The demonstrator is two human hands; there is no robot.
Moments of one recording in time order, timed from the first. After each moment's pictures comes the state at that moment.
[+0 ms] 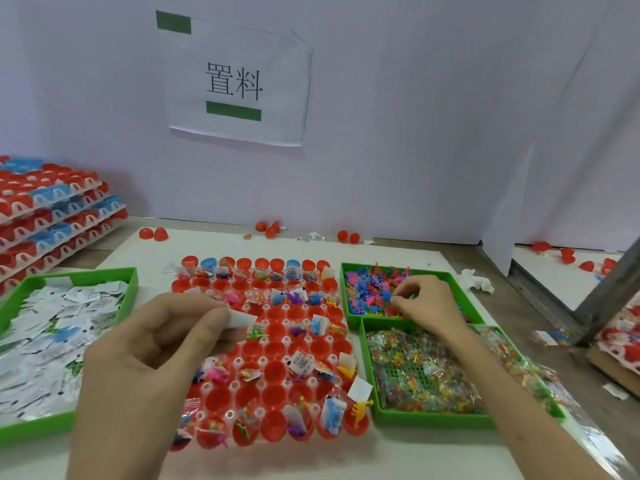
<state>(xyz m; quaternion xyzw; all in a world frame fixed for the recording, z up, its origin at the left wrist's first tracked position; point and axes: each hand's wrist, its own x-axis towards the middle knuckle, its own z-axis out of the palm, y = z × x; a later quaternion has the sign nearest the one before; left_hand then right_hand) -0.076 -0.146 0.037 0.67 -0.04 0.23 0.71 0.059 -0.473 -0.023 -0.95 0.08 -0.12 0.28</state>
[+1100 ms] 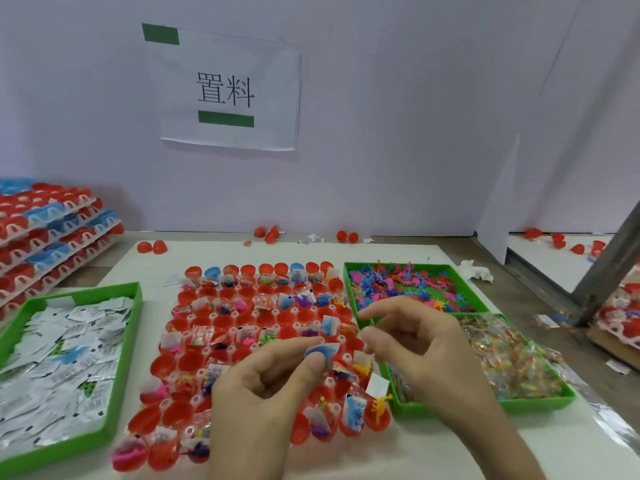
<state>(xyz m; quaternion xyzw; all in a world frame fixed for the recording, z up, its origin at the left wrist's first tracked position) -0.078 -0.183 0.006 0.63 -0.06 0.06 0.77 -0.073 -0.370 0.018 -0.83 -0.07 -0.16 0.53</state>
